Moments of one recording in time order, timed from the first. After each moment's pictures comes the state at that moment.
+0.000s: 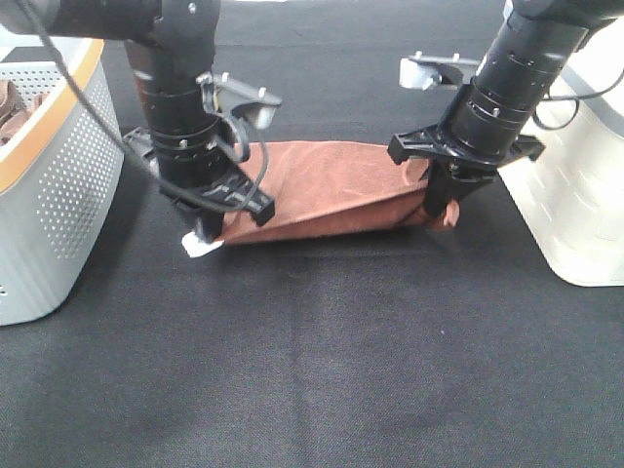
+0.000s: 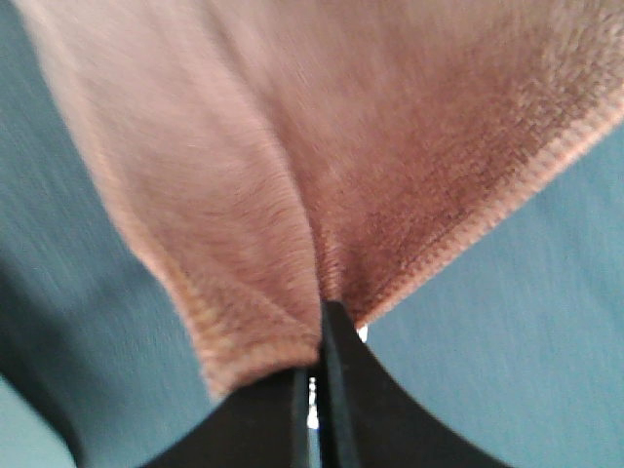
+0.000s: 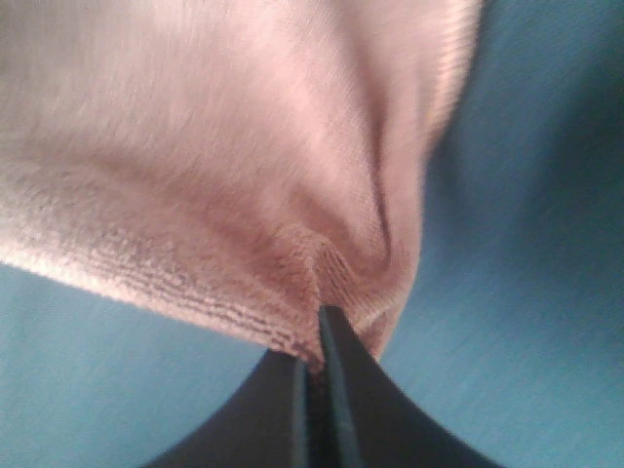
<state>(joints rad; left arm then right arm) -0.58 2.07 -1.58 0.02 1.10 0.00 0.29 1.96 -1.41 0.28 0.96 -0.16</state>
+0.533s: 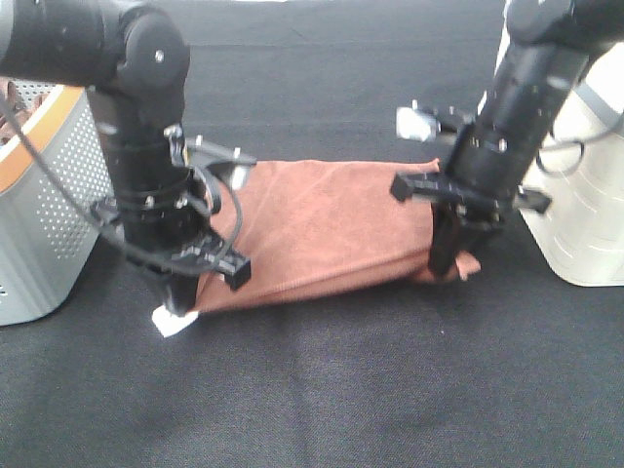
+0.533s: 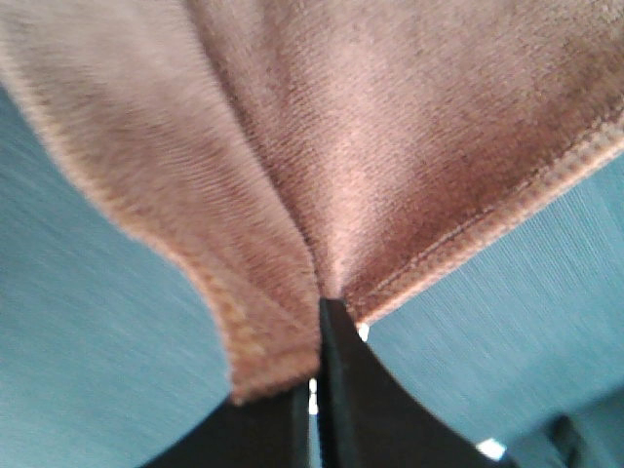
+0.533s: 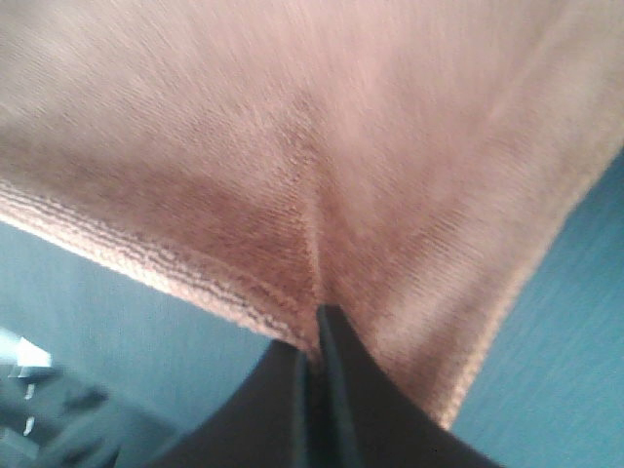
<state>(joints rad) -0.58 1.98 -1.33 -0.09 1.09 0.00 0.29 1.96 -1.31 0.36 1.12 -0.16</state>
